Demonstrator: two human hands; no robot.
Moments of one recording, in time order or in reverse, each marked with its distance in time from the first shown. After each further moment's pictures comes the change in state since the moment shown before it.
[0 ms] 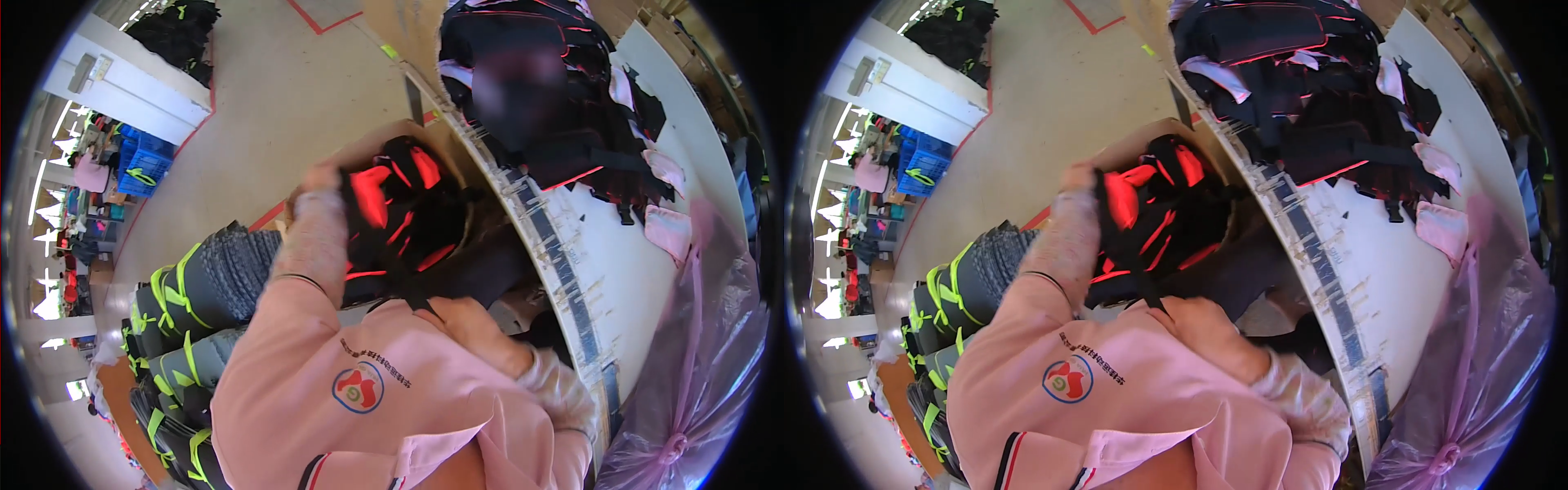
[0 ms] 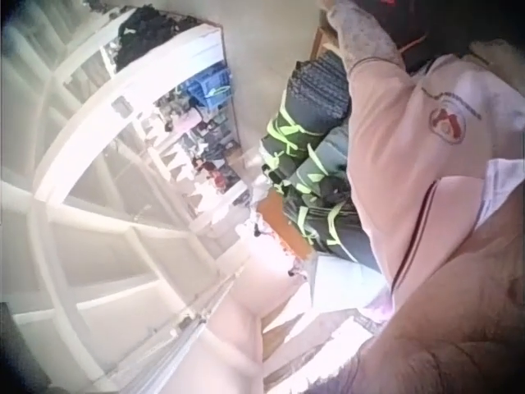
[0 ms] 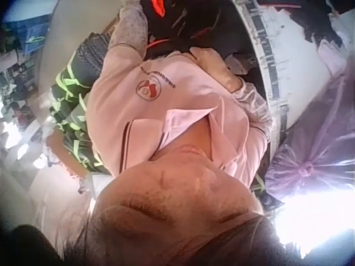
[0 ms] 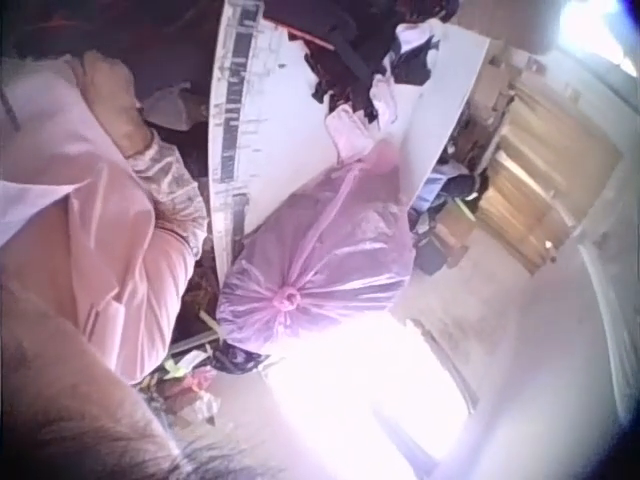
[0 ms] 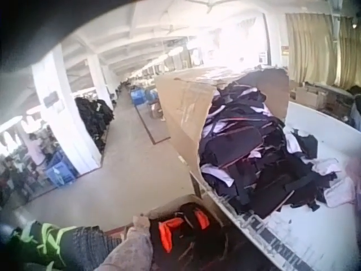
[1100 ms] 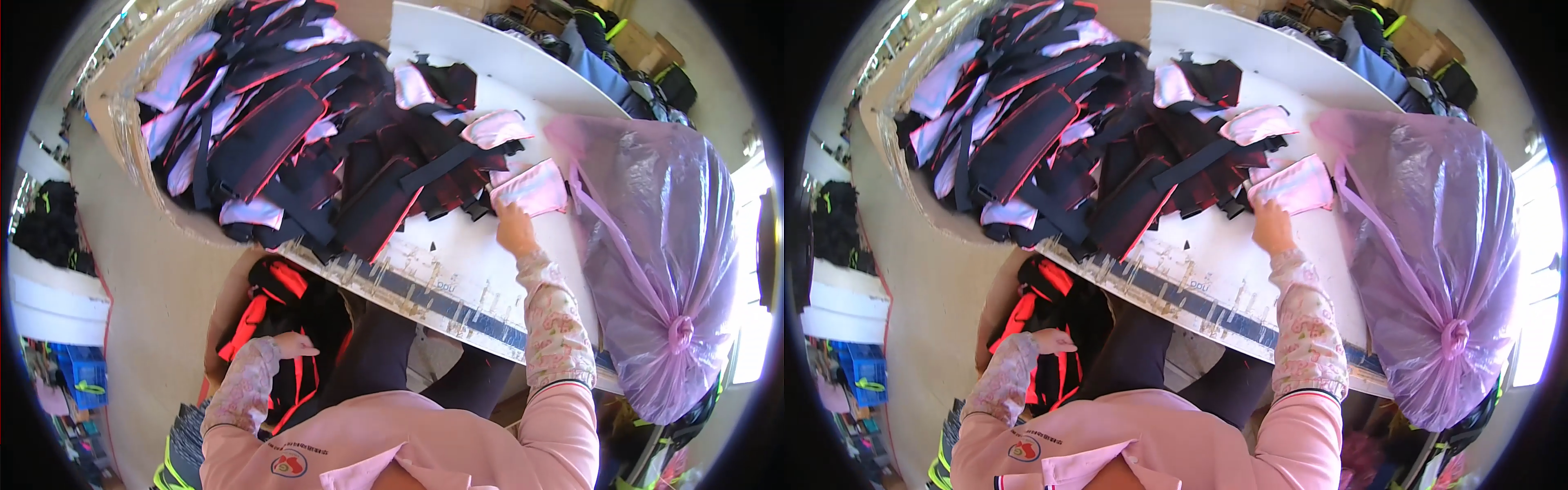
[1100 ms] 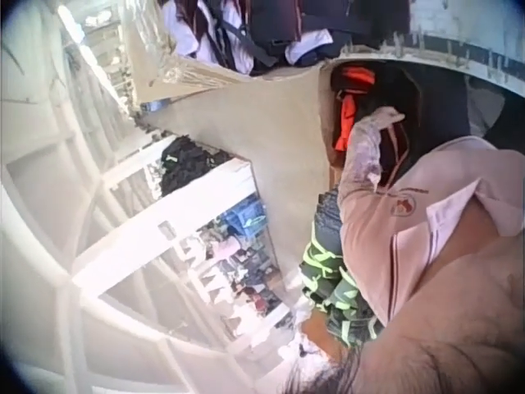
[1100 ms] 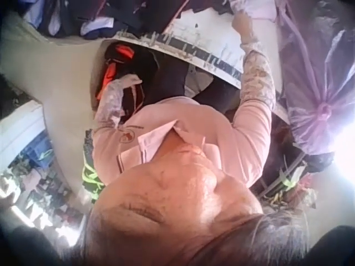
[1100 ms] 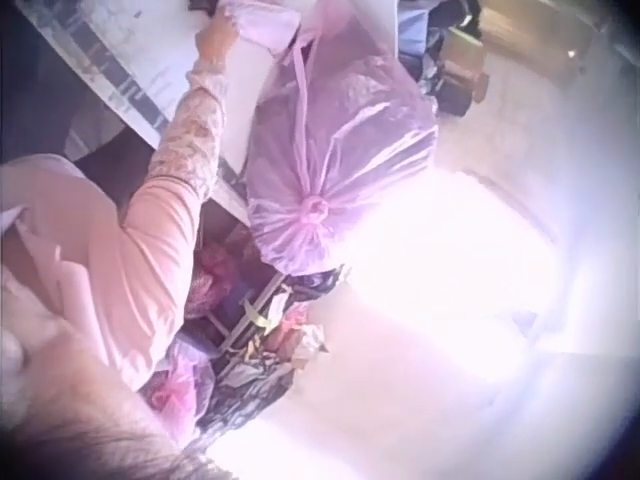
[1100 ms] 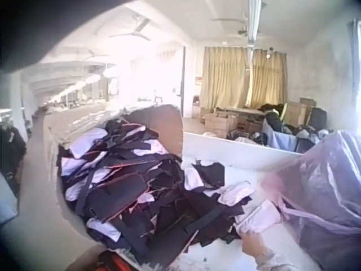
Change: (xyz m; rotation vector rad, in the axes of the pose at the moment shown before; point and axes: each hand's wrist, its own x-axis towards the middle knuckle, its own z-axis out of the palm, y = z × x) left_hand -0.027 0.224 -0.034 -0.228 -1.747 0.730; right_hand -0.237 0.309 -0.172 -0.920 0.413 1.115
